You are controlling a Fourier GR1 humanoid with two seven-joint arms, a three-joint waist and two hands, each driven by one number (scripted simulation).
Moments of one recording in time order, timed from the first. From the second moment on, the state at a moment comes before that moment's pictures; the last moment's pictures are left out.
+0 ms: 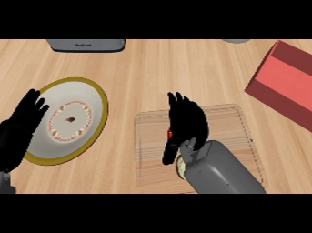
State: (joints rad) left arm -0.01 0.36 0.05 -1.62 0.34 0.03 0.20; right arm -0.54 -0.01 0.53 -1.47 0.67 0.30 1.09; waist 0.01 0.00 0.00
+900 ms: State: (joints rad) left arm -0.03 0.32 0.08 -1.63 0.31 0.01 0.23; right arm -0.48 -0.01 0.52 -1.39 0.69 0.30 1.04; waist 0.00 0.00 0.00
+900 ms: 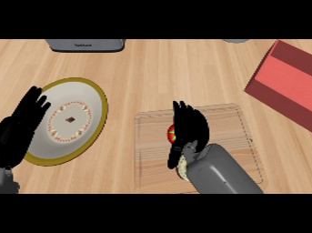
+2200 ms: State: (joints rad) left arm -0.01 0.27 0.14 -1.64 0.26 -0.03 0.25; right arm -0.35 -0.34 0.54 -1.52 0.71 0.37 0.51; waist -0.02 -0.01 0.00
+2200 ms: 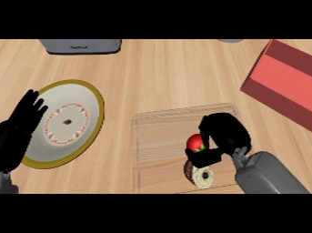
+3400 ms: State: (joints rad) left arm -0.01 0.28 0.18 -1.67 0.28 -0.07 0.28; right arm -0.24 -0.73 -0.12 -2.18 0.40 0.41 0.41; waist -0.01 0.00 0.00
